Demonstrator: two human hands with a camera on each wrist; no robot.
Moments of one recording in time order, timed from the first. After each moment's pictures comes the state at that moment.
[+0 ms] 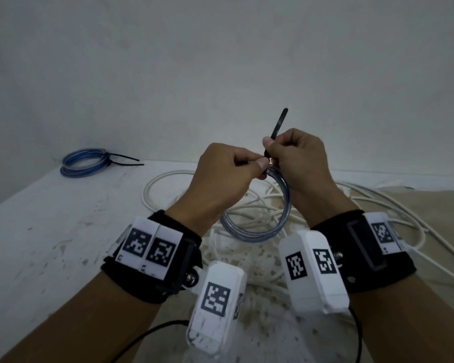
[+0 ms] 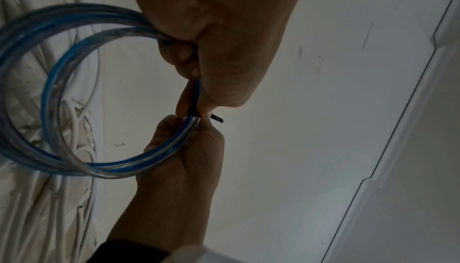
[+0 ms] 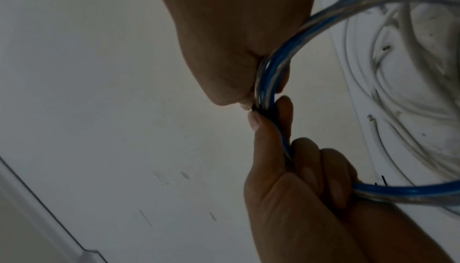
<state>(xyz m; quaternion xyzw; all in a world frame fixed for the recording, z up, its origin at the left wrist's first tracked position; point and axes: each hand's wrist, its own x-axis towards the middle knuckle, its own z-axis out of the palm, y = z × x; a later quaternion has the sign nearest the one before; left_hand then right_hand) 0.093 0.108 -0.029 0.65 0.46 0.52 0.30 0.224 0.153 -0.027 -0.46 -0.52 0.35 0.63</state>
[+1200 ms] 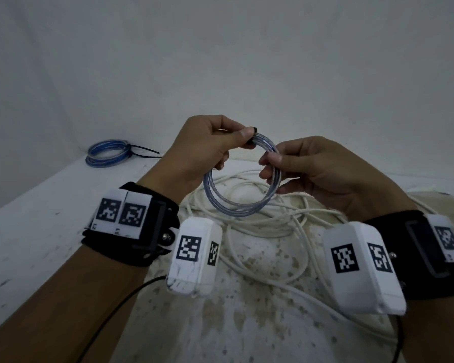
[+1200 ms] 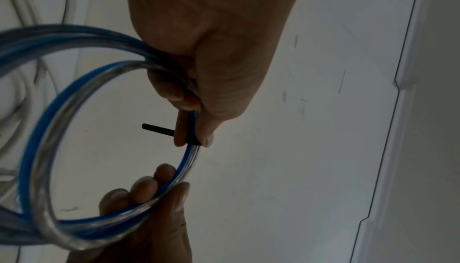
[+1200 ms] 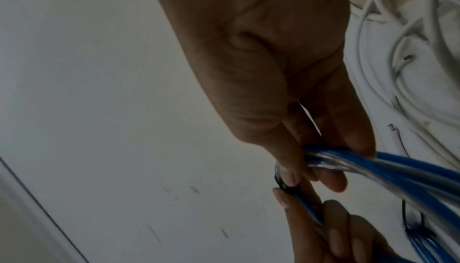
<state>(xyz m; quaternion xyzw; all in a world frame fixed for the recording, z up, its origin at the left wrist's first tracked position) 0.041 0.120 -0.005 0.59 0.48 0.54 0.36 0.241 0.134 -0.011 -0.35 -0.66 0.56 0.35</state>
